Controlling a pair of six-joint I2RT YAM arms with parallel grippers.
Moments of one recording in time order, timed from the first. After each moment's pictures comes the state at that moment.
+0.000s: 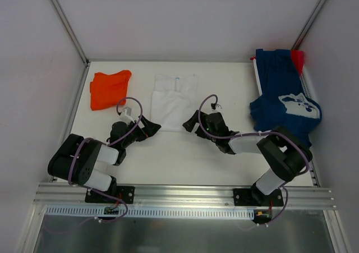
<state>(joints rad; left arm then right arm) -0.27 1.45 0.17 0.94 0.27 -0.80 0.72 1.59 0.58 0.44 0.11 0.92</state>
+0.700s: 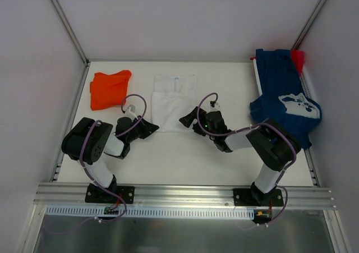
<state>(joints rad) -0.27 1.71 0.28 1.02 0.31 -0.89 0.69 1.75 0.61 0.70 0.02 1.01</state>
